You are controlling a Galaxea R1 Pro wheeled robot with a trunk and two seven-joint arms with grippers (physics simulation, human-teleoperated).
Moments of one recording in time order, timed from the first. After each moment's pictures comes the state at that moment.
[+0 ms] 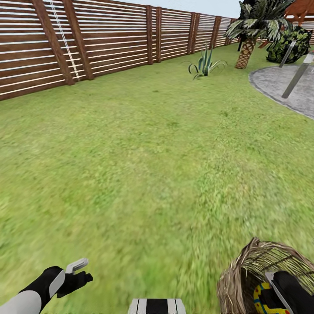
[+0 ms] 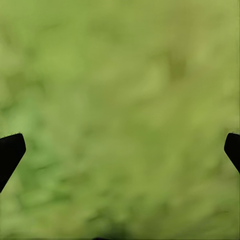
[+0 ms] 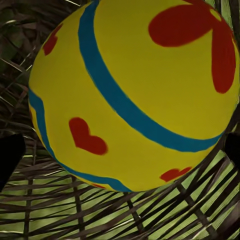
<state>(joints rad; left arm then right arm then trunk) -0.63 0.21 0.18 -0.23 0.17 0.52 -0.16 -0.44 -0.35 -0.01 -0.58 0.10 0.75 0.12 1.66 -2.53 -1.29</state>
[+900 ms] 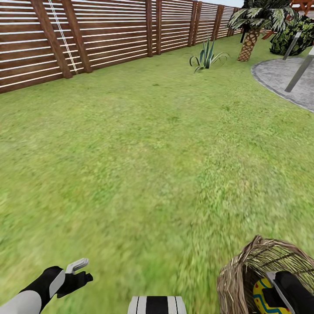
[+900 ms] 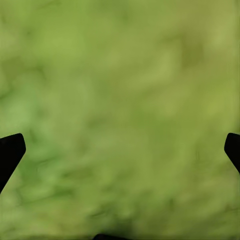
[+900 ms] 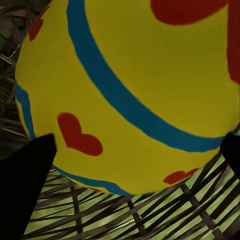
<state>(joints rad) -0.63 0.21 0.18 -0.23 0.17 0.52 -0.16 -0.44 -0.36 -0.03 -0.58 0.10 0.74 0.12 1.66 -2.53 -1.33</state>
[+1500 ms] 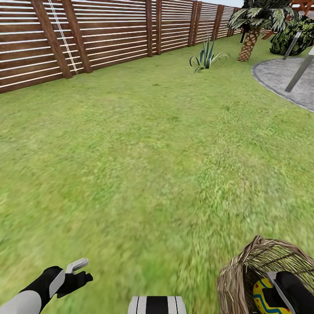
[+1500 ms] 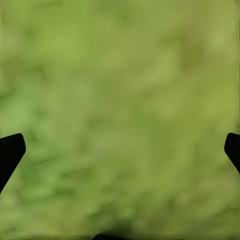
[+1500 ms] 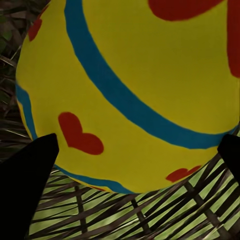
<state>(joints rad) -0.63 0.21 0.18 -0.23 0.17 0.52 -0.16 -0.44 -0.35 -0.06 -0.58 0.10 0.74 0.12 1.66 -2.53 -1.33</state>
